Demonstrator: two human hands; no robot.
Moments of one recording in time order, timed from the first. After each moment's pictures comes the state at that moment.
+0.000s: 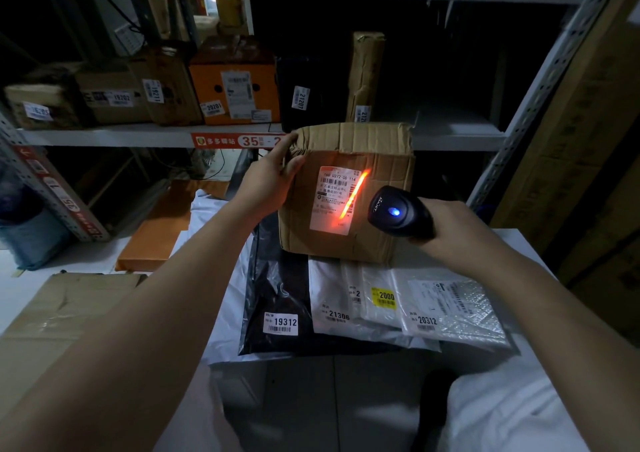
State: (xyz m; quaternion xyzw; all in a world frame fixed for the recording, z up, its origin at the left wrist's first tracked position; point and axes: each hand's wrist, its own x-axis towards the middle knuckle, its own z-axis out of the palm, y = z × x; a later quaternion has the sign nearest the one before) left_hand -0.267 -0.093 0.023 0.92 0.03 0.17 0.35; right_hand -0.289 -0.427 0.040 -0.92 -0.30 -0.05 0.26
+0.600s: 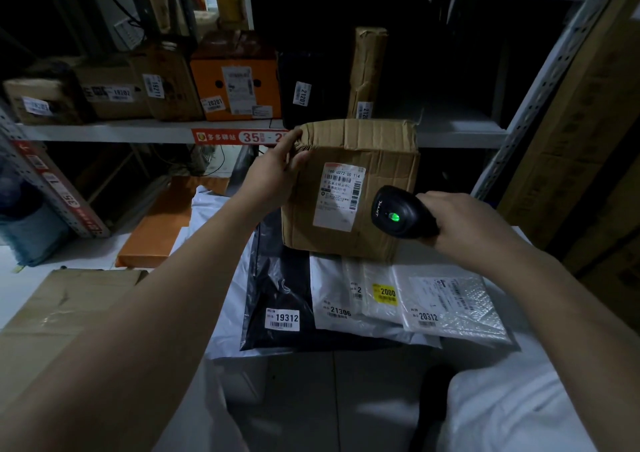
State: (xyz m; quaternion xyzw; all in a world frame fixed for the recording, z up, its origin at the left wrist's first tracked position) left_hand -0.273 -0.102 0.031 0.92 0.04 0.16 0.35; right_hand -0.288 -0.430 0.049 -0.93 -0.33 -0.06 0.14
